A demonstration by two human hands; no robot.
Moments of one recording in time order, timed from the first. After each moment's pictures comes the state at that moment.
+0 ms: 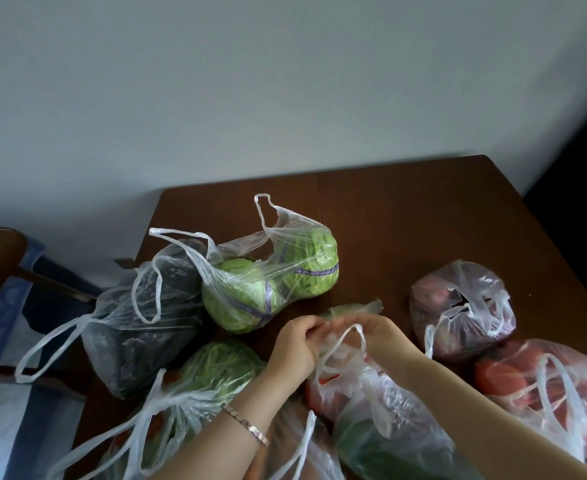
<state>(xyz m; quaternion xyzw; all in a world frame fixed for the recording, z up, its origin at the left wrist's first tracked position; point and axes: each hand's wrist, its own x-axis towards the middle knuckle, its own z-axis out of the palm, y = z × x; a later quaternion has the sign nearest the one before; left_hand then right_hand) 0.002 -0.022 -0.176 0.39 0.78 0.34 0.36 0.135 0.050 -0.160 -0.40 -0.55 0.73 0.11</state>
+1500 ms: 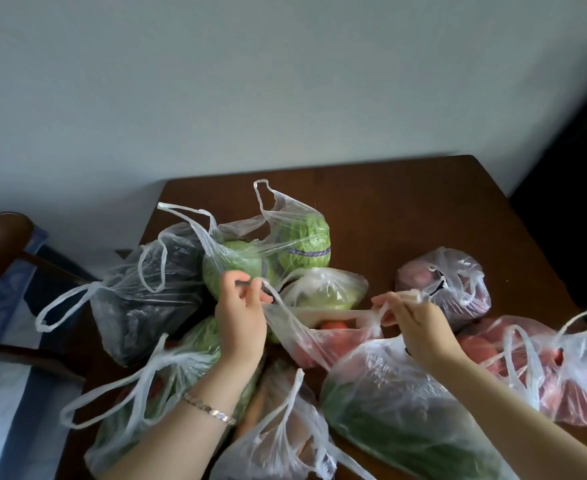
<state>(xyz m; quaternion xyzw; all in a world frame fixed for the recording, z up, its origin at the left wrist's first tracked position) -0.006 -0.063 -0.129 0.27 0.81 0.50 0.12 0.198 0.036 -0.137 -0.48 -0.71 0.47 0.19</state>
